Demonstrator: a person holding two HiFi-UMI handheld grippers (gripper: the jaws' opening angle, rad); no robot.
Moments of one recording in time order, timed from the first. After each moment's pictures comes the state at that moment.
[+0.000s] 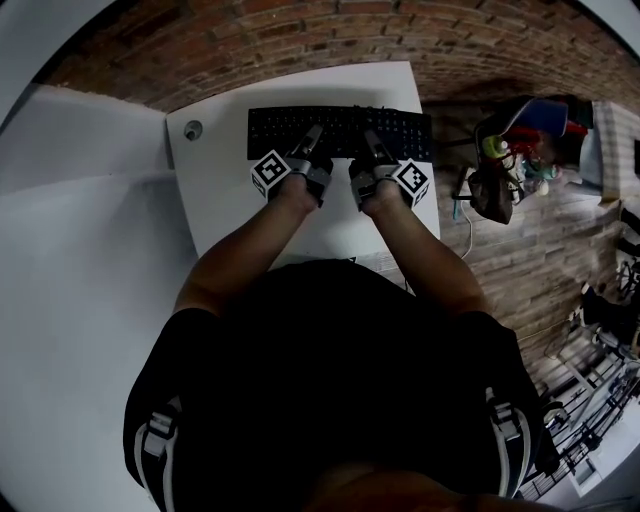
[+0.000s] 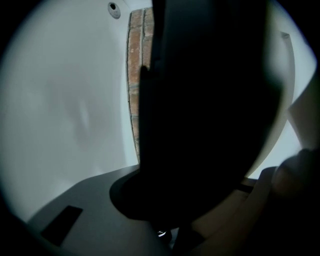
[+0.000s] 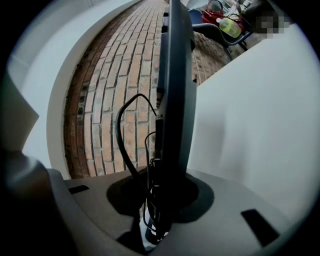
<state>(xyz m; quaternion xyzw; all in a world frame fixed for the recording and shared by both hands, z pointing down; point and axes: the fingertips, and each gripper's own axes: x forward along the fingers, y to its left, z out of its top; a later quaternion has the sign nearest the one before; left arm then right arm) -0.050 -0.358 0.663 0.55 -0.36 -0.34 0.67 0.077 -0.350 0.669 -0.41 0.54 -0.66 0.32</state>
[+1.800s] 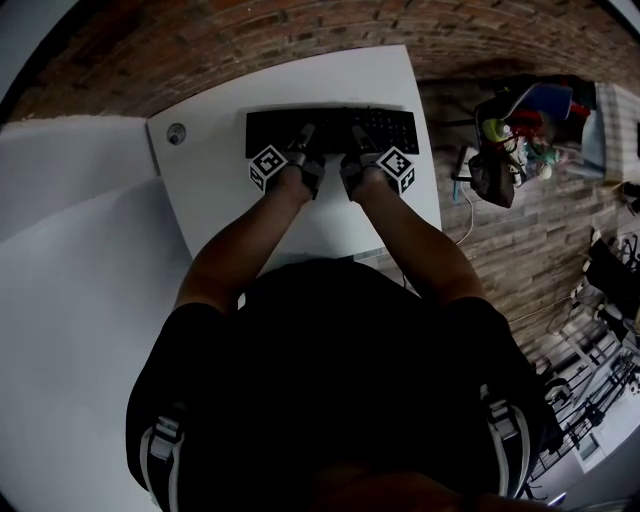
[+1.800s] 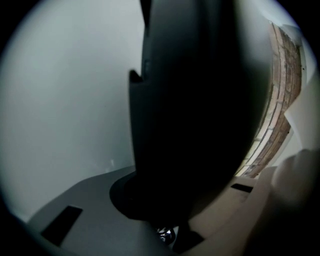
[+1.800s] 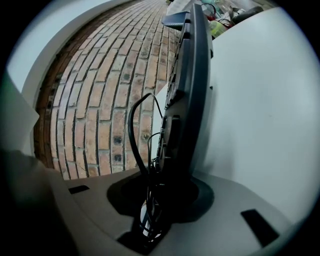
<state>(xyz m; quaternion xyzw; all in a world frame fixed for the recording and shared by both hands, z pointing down) -0.045 -0.376 0.783 0.50 -0.40 -0.28 0.72 0.082 -0.366 0.788 -0.48 0.49 -0.68 0.25</state>
